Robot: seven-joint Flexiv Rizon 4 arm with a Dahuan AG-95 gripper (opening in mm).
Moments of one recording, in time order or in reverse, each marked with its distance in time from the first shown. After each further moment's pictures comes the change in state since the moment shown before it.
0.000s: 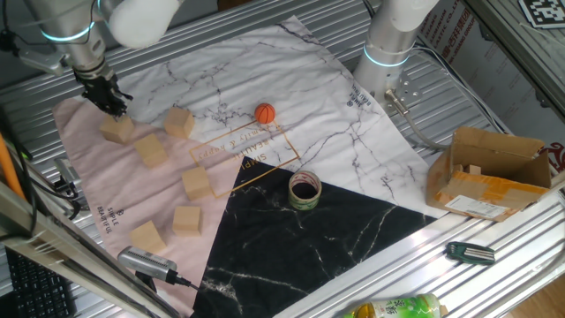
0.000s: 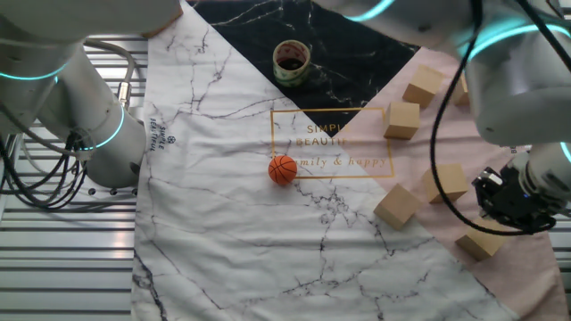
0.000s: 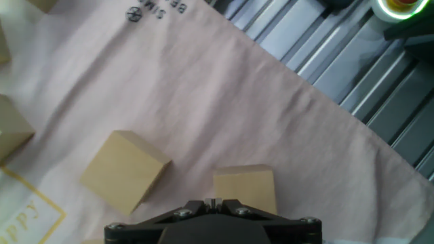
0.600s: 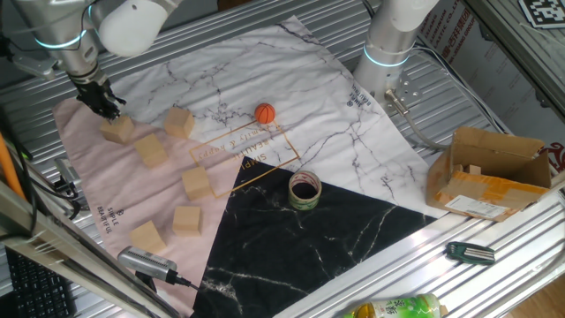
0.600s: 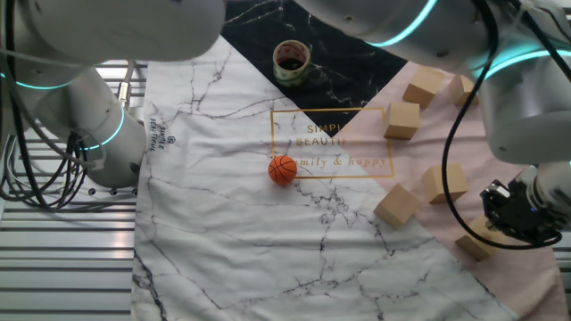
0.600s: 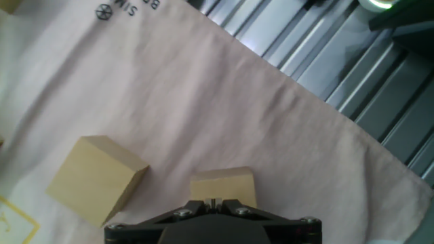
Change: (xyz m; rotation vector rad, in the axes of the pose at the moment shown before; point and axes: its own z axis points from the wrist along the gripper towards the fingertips) arm -0.002 -0.017 0.016 -0.002 0.015 0.035
